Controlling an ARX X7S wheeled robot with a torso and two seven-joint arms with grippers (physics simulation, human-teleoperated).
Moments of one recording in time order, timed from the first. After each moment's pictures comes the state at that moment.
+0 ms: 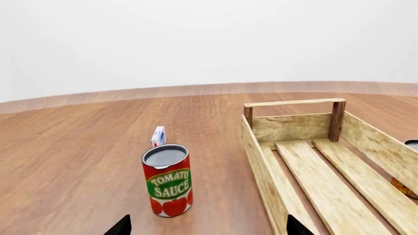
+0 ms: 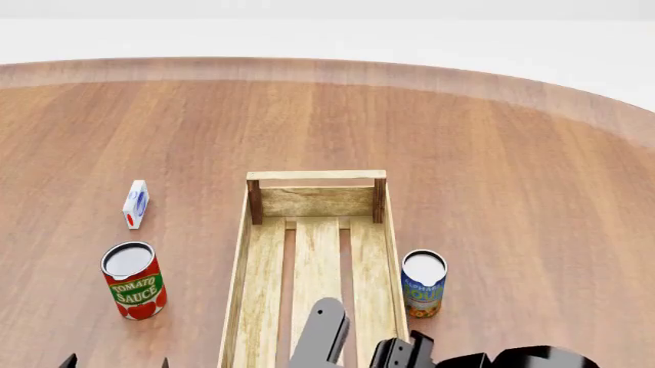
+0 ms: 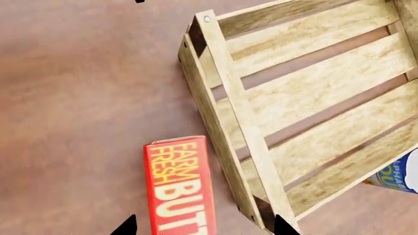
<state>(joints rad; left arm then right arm) -0.03 -0.20 0.28 -0.06 -0.15 0.04 -0.28 1.19 0.67 -1.20 -0.45 0.97 1.36 -0.13</state>
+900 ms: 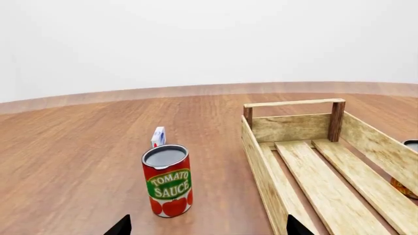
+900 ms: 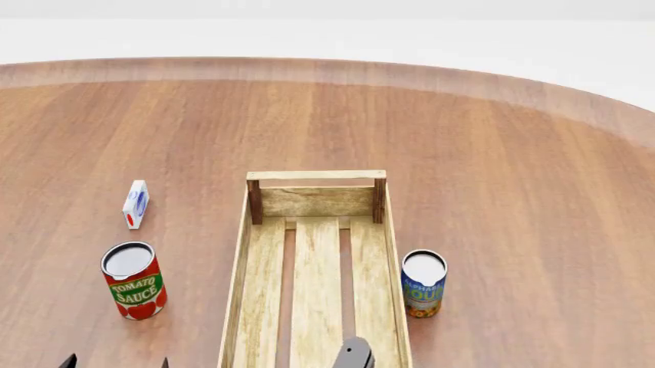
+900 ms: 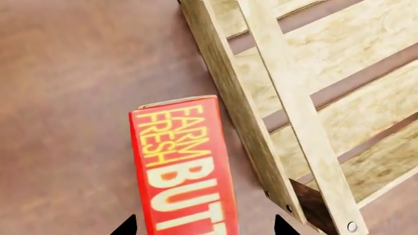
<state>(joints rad) -0.03 -0.21 0.30 -0.05 -0.17 0.04 -0.30 1.09 0.68 -1.35 -0.25 0.82 1.17 -0.21</state>
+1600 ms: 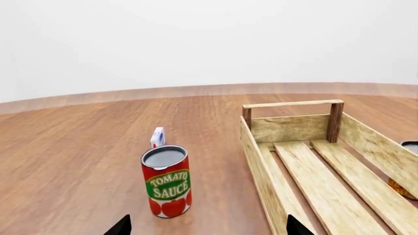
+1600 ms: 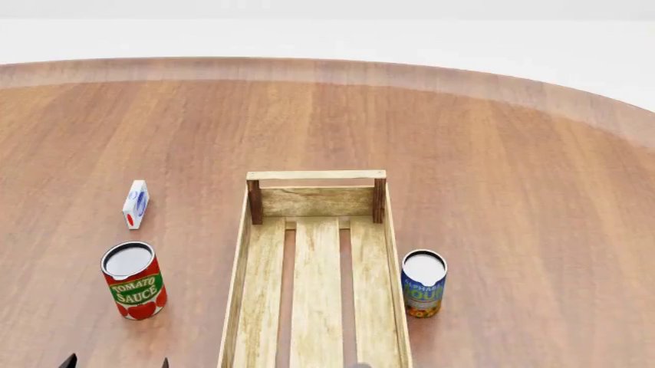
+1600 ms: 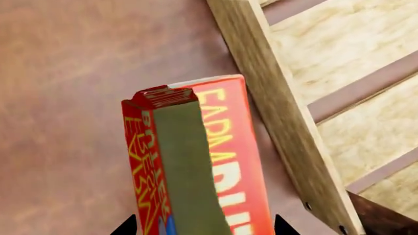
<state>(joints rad) -0.03 -0.23 0.31 -0.04 -0.18 0.04 -0.31 1.01 0.64 -1.41 -0.08 0.75 1.02 -0.28</state>
